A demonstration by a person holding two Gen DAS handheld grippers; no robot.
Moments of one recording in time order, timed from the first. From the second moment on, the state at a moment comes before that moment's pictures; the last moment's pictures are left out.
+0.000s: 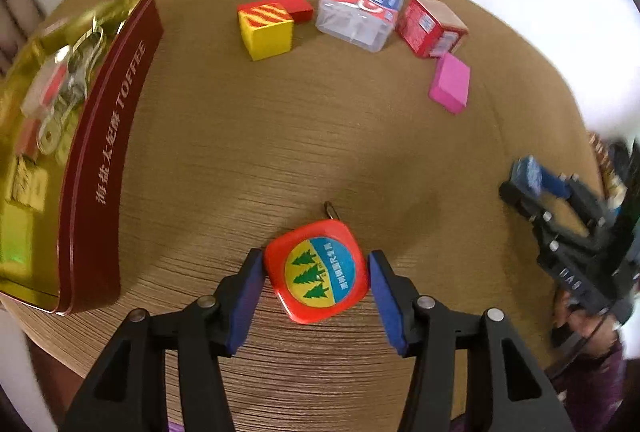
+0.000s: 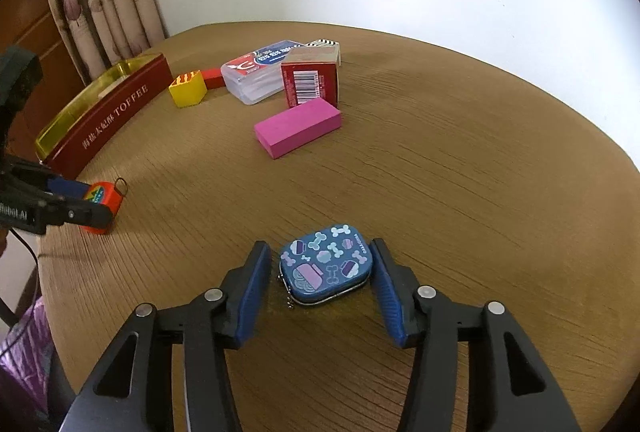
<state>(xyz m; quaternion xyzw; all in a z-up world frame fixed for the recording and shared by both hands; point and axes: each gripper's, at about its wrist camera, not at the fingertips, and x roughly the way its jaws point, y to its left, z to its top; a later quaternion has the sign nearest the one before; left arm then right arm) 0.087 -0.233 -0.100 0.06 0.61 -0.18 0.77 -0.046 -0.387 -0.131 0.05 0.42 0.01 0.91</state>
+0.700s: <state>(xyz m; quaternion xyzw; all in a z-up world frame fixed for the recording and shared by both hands) 0.151 -0.072 -0.026 0.00 0.56 -0.12 0.82 -0.048 -0.391 -0.131 0.05 0.41 0.00 0.91</state>
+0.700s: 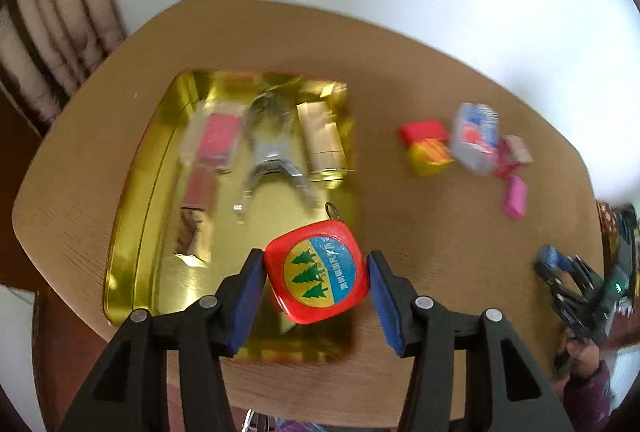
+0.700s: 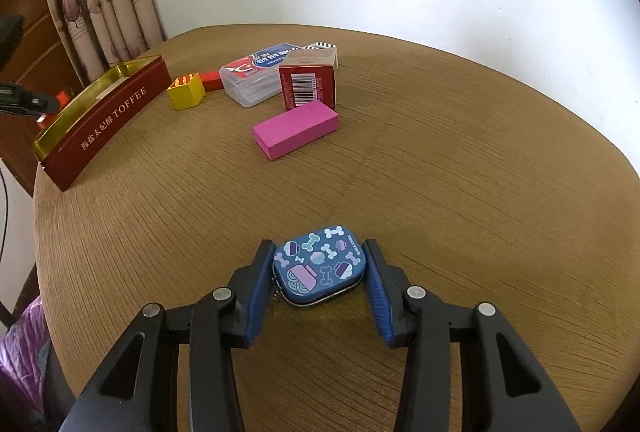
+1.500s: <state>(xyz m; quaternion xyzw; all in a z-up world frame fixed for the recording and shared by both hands) 0.113 -0.039 -0.001 -0.03 0.44 -0.09 0.90 -0.042 -0.380 -0.122 0.05 0.43 0.00 0.90</state>
